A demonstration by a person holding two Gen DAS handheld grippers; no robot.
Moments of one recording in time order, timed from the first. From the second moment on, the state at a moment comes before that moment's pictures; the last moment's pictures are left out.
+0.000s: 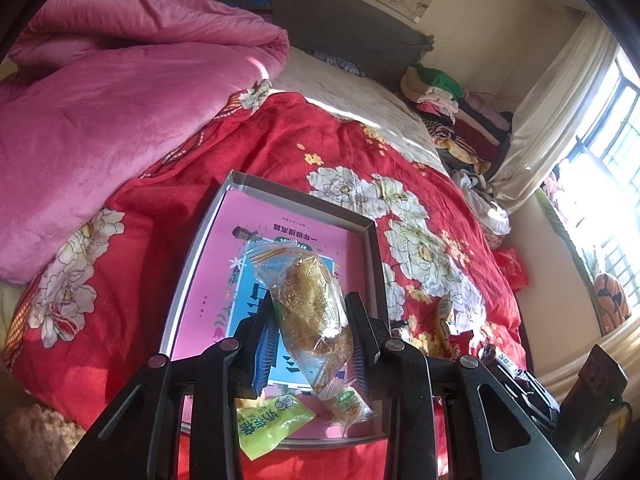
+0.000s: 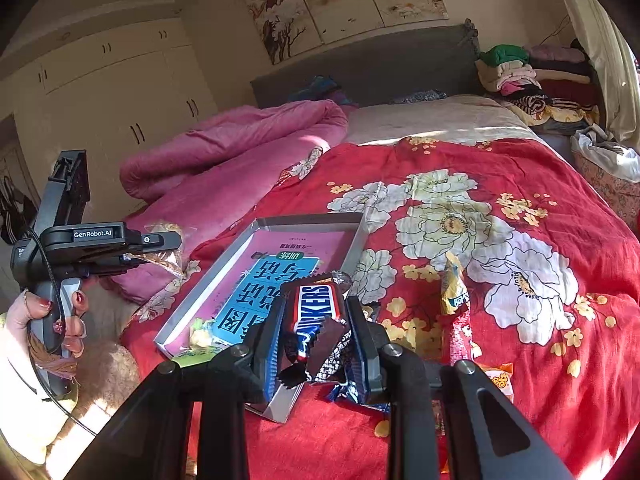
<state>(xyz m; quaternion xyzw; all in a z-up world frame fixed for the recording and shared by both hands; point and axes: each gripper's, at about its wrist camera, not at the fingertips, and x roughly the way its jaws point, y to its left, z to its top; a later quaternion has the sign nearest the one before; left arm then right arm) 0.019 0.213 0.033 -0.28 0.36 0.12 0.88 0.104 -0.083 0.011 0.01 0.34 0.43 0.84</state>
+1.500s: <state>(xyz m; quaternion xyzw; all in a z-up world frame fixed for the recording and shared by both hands) -0.006 0.216 -0.047 -0.18 0.48 0.16 0.84 0.081 -0.015 -0.027 -0.05 0.39 0.43 0.81</state>
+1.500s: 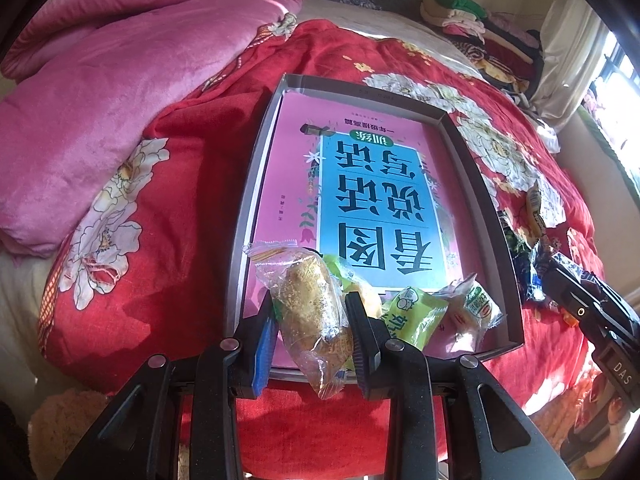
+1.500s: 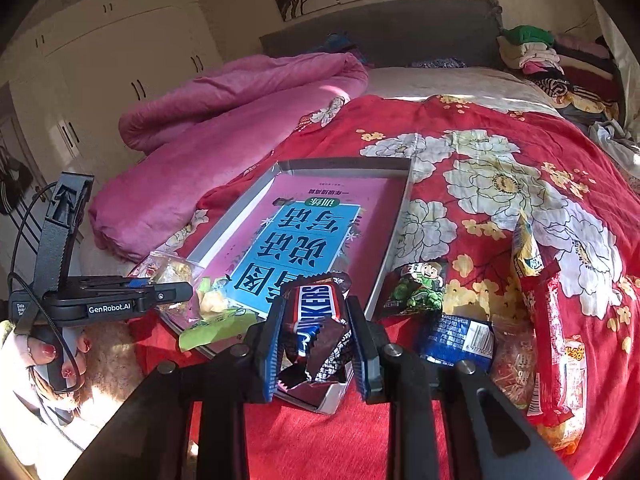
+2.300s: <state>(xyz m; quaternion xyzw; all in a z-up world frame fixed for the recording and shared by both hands) 0.004 0.221 -0.062 -0.22 0.46 0.12 0.85 0.081 0.024 -0.057 -0.10 0.41 0.40 0.82</state>
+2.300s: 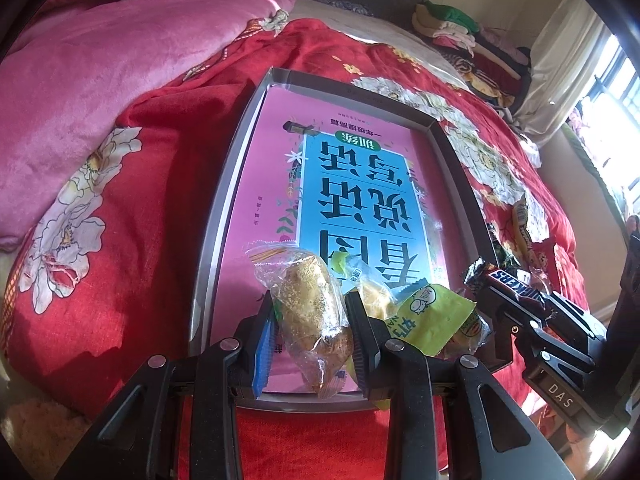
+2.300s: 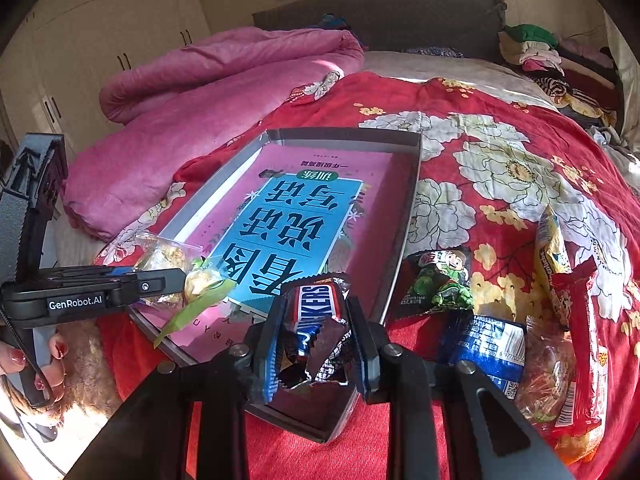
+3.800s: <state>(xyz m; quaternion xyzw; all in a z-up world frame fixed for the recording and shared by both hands) 0.003 0.234 -0.058 -0.25 0.43 0.11 0.86 0.082 0.006 -0.047 -0.07 0.41 0.41 0.81</state>
